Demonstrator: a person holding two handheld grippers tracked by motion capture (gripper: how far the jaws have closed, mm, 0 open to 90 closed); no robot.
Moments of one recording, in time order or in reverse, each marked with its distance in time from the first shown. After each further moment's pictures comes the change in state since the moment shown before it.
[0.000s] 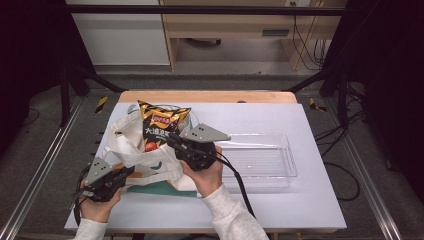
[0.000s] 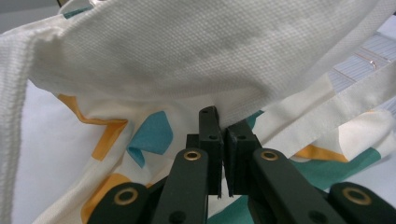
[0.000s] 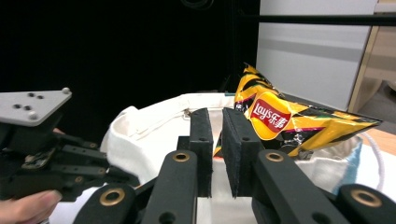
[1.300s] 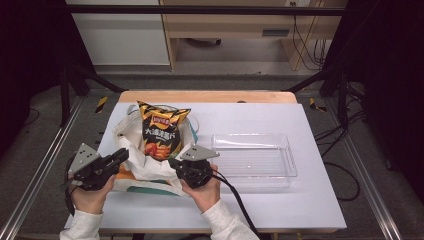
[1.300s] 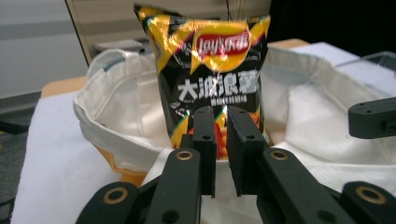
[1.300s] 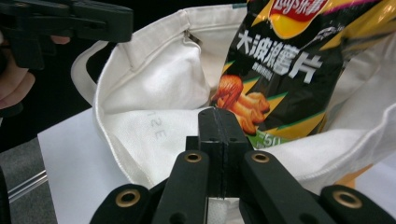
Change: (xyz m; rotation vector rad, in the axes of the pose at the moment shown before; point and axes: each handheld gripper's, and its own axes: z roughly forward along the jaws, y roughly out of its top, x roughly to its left) left arm 0.014 0.031 -0.010 -0.104 0.016 -0.053; right arm 0.004 -0.065 0.017 0.185 0.004 0.018
